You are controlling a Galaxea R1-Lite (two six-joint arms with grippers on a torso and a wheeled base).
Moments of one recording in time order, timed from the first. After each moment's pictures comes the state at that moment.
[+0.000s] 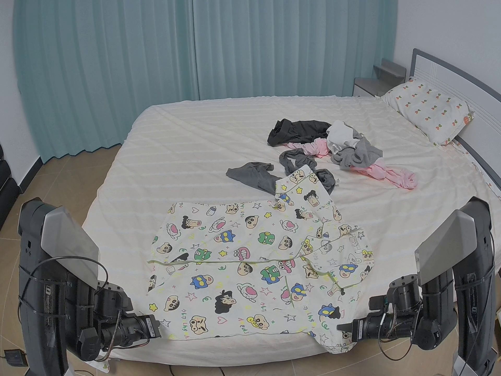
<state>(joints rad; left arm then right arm) -0.20 2.42 -0.02 -1.55 -0.12 -0.48 0.34 2.46 -0.10 -1.55 0.36 0.36</state>
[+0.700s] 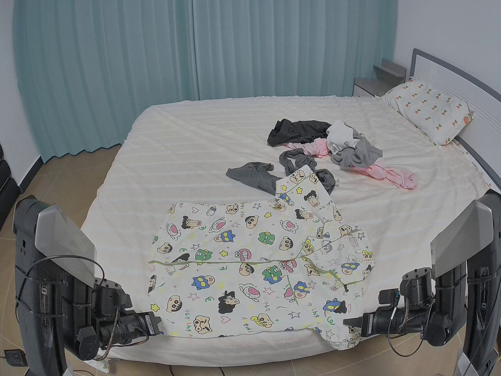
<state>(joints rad) -0.20 2.41 -0.02 -1.55 -0.11 -0.42 0.30 2.39 -0.06 -1.55 0.41 0.36</state>
